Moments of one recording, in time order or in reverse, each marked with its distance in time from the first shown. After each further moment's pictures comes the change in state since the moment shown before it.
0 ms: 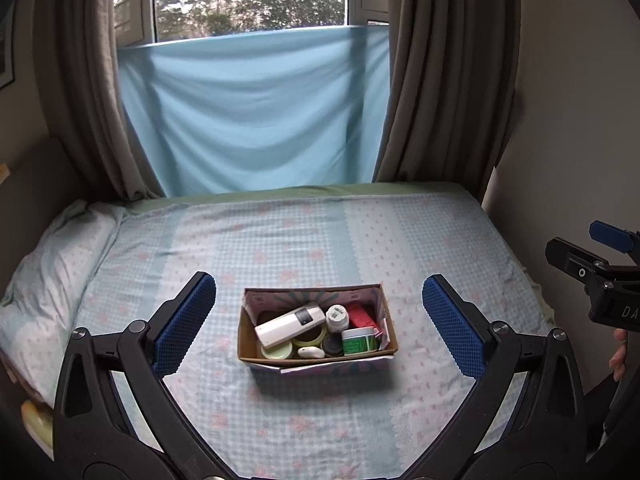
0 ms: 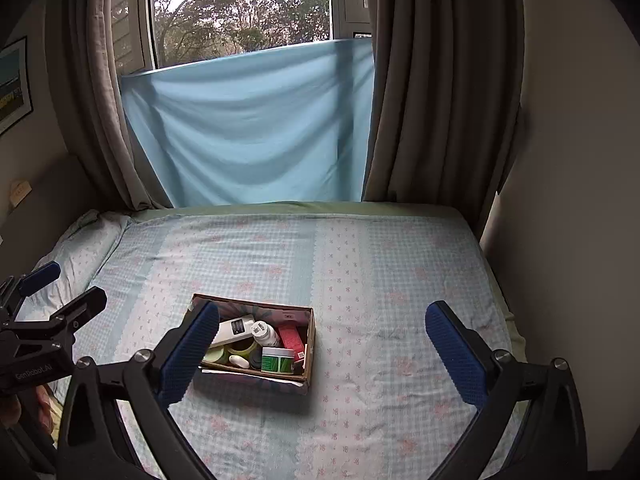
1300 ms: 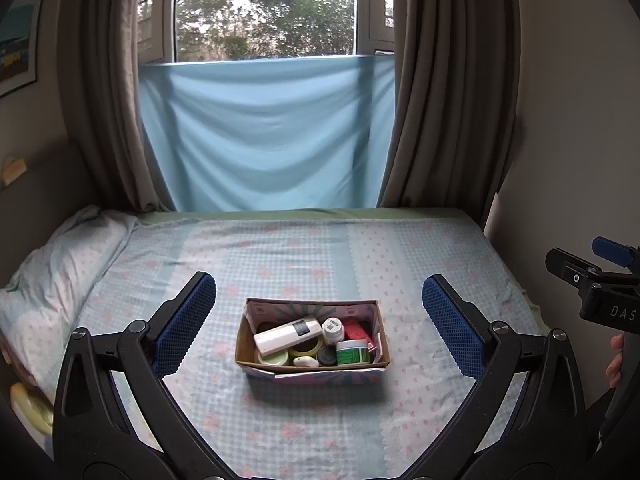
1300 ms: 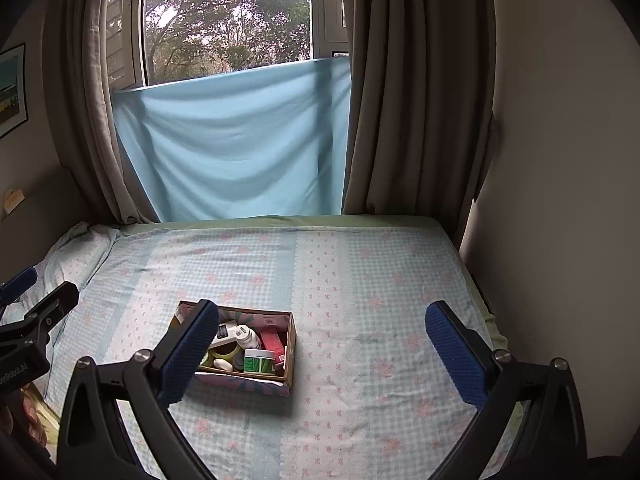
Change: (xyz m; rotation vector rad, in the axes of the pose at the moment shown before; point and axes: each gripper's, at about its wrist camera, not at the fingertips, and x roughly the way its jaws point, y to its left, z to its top) left arm -0.036 -0.017 -0.020 -0.029 -0.103 0.042; right arm -0.030 -0.023 -0.019 0.020 -0.056 -0.042
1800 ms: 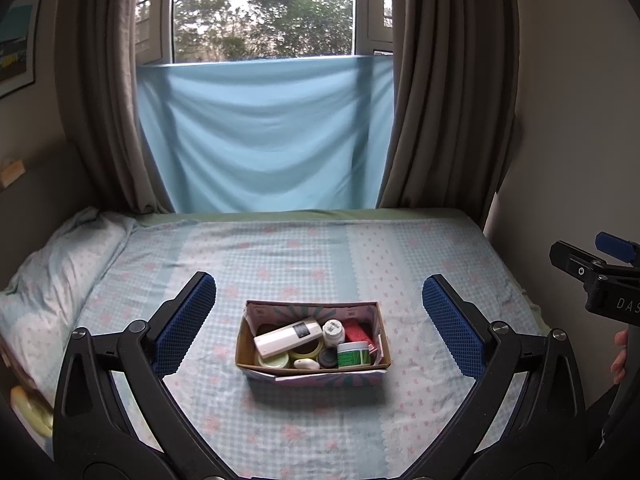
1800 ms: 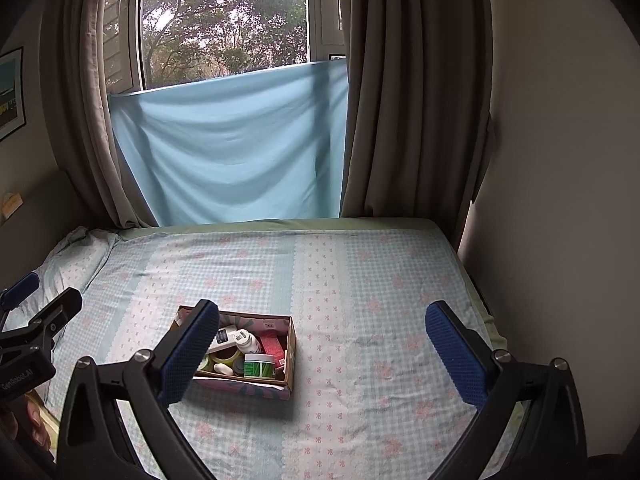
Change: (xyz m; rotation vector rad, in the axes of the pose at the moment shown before) left arm 0.003 -0.002 0.000 0.007 -0.005 -0.003; right arm -0.002 -0.001 0.004 0.010 -0.013 -0.008
